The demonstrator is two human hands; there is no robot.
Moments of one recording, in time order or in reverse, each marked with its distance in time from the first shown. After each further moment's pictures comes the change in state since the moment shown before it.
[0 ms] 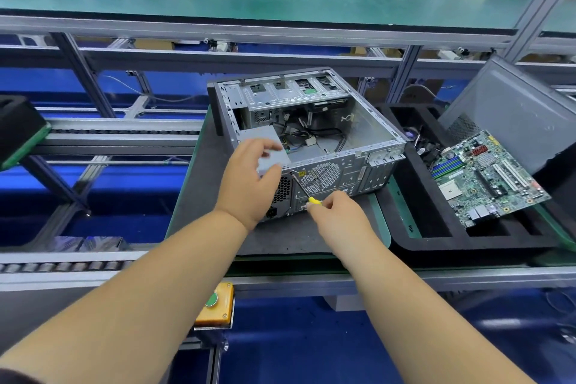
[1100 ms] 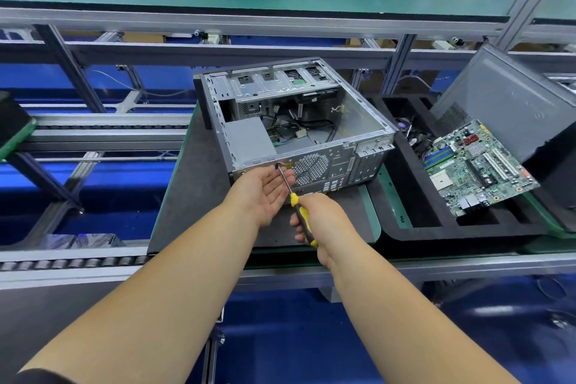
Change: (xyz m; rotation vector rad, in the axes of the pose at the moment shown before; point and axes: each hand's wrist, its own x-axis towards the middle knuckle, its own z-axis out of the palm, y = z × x) left_hand -0.001 0.010 0.046 -1.080 -0.034 -1.197; right_hand 0.002 -0.006 0.009 0.592 -0.201 0.368
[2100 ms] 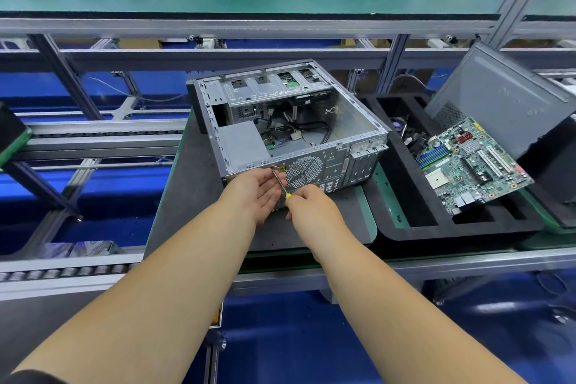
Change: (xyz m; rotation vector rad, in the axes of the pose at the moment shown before) left_hand 0.000 0.006 0.010 0.147 0.110 -0.002; right_hand 0.009 0.008 -0.005 -0.397 0.109 -0.344
